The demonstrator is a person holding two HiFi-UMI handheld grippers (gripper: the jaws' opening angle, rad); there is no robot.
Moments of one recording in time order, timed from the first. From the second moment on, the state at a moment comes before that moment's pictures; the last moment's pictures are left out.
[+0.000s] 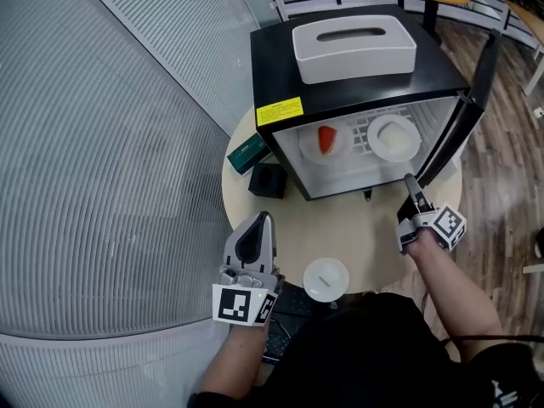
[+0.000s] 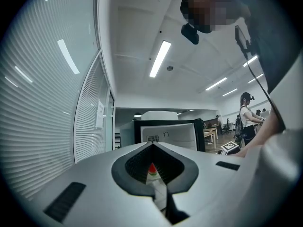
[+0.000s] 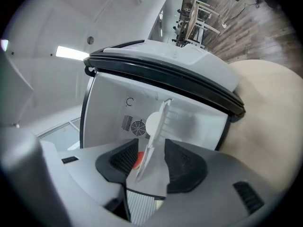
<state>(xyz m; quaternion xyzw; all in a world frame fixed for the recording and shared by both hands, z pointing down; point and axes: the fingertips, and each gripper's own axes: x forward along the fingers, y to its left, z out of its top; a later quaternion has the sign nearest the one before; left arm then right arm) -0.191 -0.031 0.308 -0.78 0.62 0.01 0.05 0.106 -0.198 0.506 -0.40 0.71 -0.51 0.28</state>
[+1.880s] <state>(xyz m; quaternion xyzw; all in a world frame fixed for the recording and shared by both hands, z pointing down) -0.244 0.058 0.414 -0.82 0.57 -0.07 -0.02 -0.076 0.133 0.761 -0.34 0.61 -0.71 0.04</state>
